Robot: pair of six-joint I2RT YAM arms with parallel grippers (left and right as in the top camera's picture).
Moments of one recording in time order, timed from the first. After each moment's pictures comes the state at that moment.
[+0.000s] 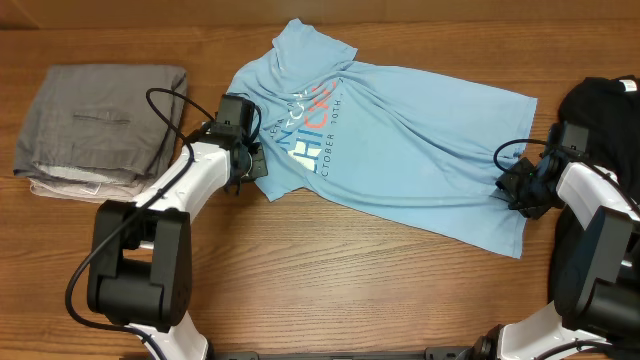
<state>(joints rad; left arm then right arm) -0.20 1.86 1.17 -0.58 -0.06 -0.39 -0.34 1.79 1.02 -0.59 -0.10 0.56</state>
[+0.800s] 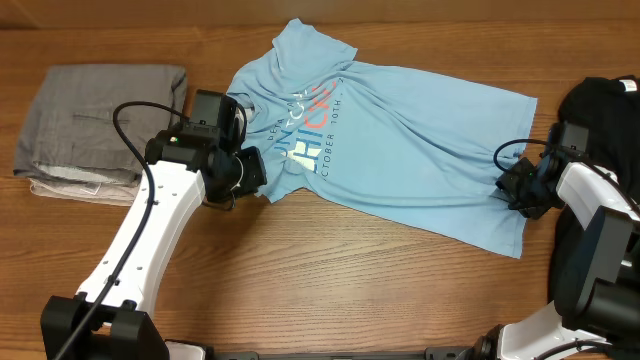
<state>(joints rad) -0.20 1.55 1.23 -0.96 0.22 -0.48 -0.34 1.79 1.02 -0.59 -0.10 0.56</state>
